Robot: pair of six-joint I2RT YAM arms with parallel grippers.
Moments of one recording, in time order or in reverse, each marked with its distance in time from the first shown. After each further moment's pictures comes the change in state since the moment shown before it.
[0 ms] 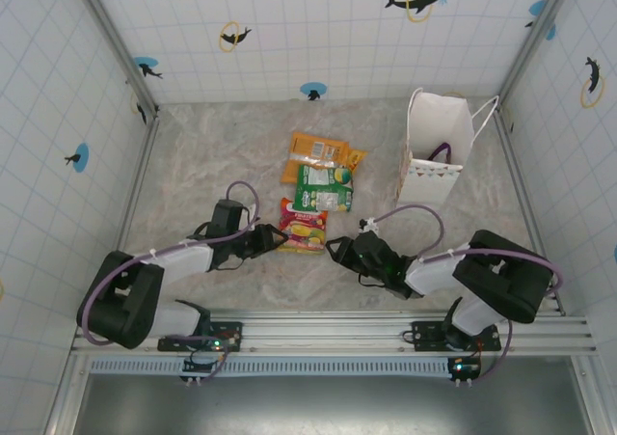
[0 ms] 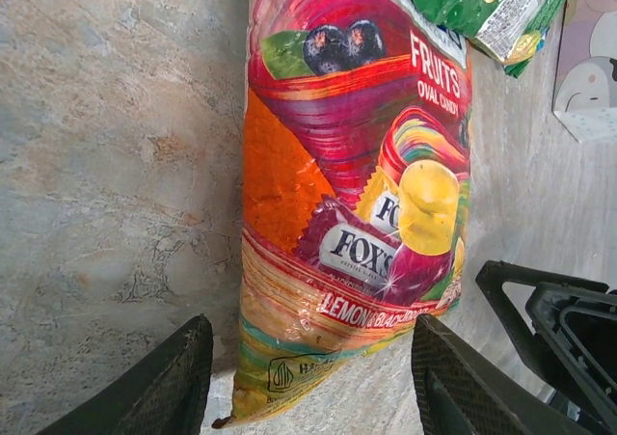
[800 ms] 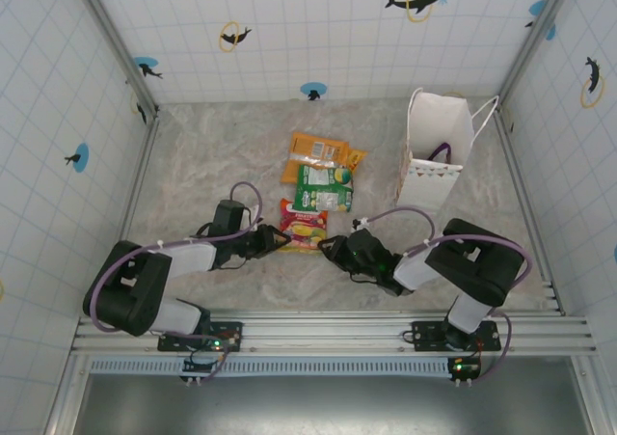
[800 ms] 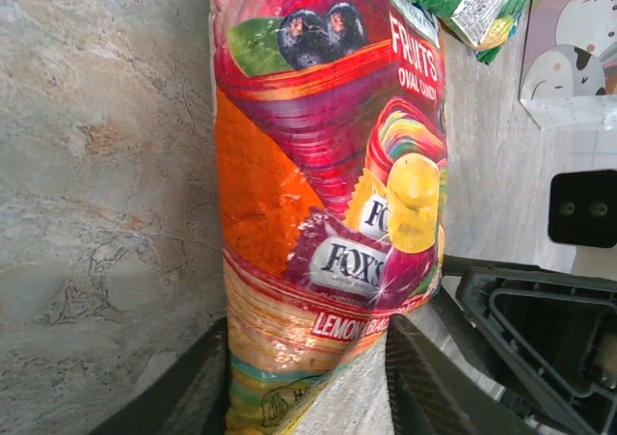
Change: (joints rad) left arm 0.001 0.068 -0.012 0.106 0.089 -0.043; right arm -0.012 0.152 0.045 0.153 -0.081 0.103
